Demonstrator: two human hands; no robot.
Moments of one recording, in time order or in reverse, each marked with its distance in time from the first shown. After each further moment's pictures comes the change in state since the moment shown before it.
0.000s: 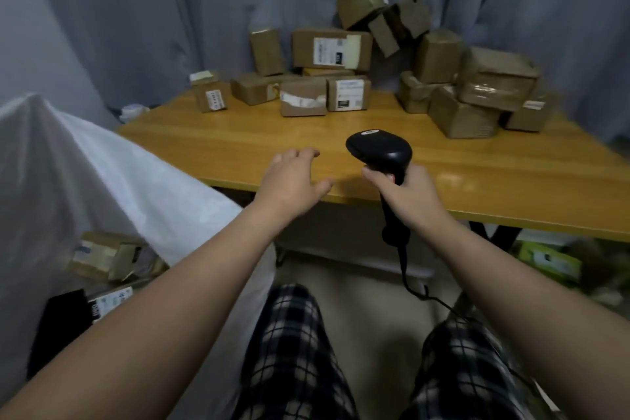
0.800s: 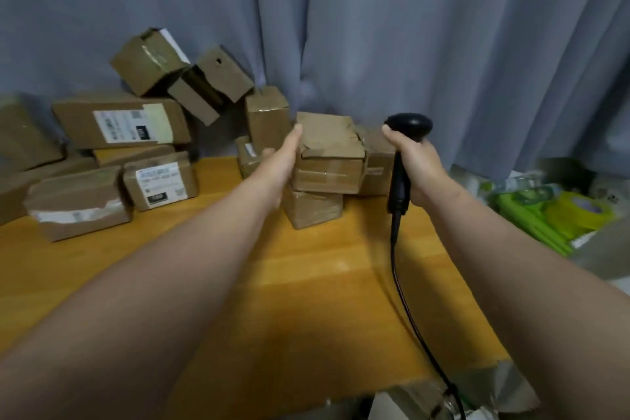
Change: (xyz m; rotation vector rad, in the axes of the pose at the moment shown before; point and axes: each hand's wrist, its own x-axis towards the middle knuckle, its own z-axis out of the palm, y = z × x) left_hand 0.304 0.251 0.107 -0.994 -0.370 -0.342; right_hand 0.230 0.096 -0.275 0.353 0.537 0.446
